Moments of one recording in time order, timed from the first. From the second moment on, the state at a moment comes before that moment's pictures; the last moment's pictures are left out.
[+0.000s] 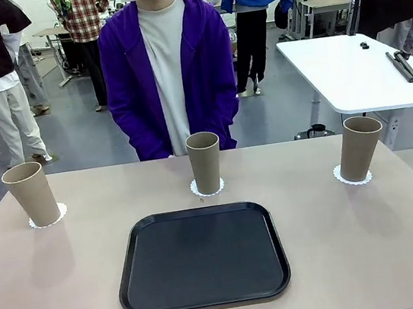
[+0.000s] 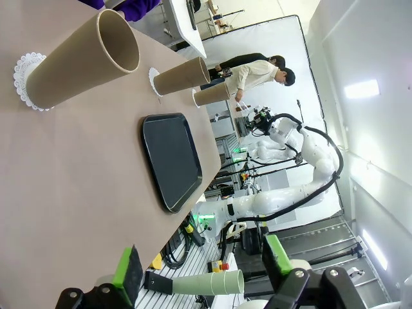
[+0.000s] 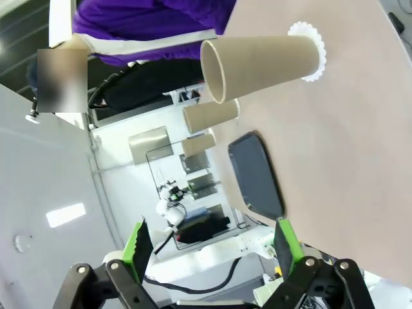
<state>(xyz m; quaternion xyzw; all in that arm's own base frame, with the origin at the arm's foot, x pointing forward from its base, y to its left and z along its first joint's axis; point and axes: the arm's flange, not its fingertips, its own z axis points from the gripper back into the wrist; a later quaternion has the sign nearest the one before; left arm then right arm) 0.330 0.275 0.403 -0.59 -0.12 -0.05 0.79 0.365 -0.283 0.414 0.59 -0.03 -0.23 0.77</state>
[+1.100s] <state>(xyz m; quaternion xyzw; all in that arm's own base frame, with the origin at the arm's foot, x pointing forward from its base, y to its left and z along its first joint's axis) 0.330 0.275 0.403 -0.59 -0.12 -0.05 0.79 0.402 -0.276 0.404 0.59 -0.03 -0.09 0.81</state>
